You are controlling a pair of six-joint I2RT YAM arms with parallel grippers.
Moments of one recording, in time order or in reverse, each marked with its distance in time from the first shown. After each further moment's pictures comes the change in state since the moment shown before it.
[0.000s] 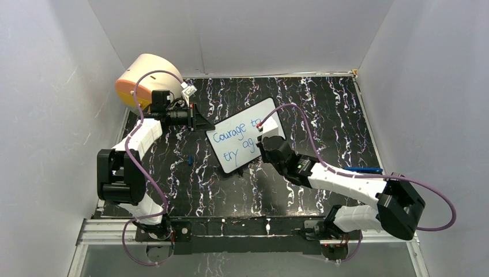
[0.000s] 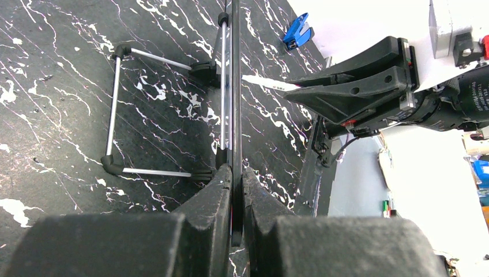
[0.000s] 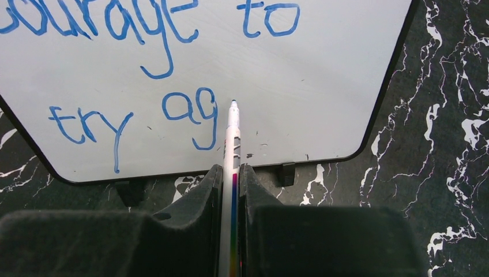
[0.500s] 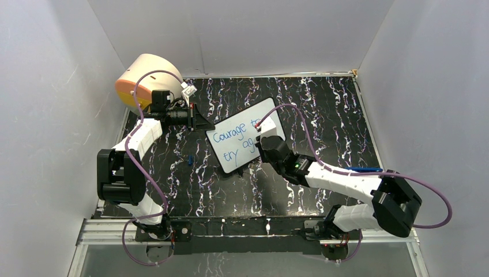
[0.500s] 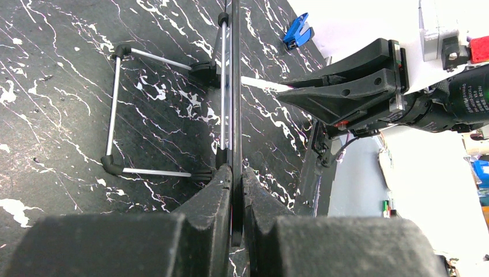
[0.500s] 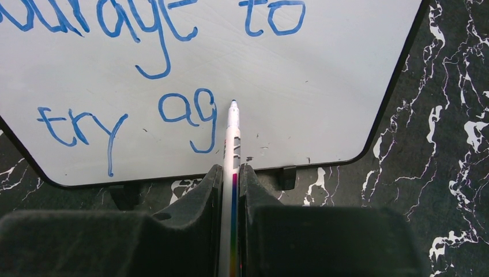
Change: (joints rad) left arm 0.000 0.000 0.001 -0.001 0.000 0.000; right arm -0.007 0.041 0.000 0.027 0.000 -0.015
